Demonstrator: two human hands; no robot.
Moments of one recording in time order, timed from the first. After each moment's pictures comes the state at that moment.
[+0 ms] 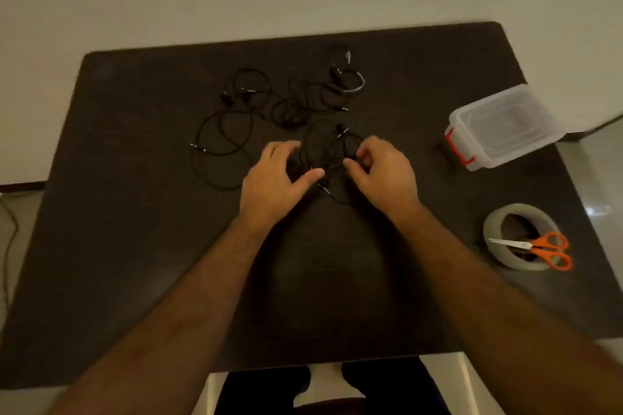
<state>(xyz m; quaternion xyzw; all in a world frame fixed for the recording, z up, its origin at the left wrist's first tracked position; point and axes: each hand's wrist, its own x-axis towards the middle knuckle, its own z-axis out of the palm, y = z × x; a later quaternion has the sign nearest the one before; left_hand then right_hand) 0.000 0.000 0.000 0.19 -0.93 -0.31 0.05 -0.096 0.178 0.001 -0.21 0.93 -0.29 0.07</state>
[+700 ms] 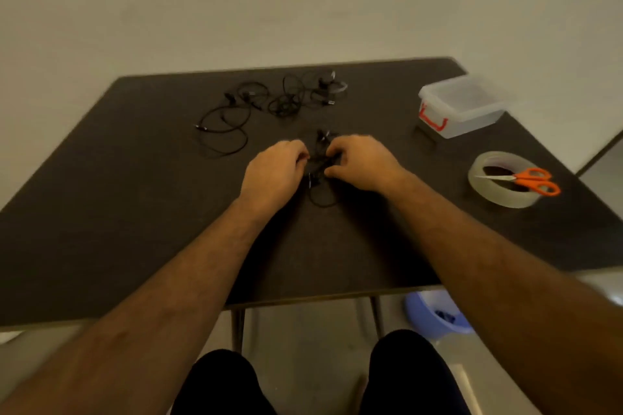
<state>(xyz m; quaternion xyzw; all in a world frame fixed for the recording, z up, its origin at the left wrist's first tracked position) 0.058 0.048 -0.031 0.09 -0.97 -0.14 0.17 -0.034 0.199 -0.012 -0.34 0.92 -0.18 0.06</state>
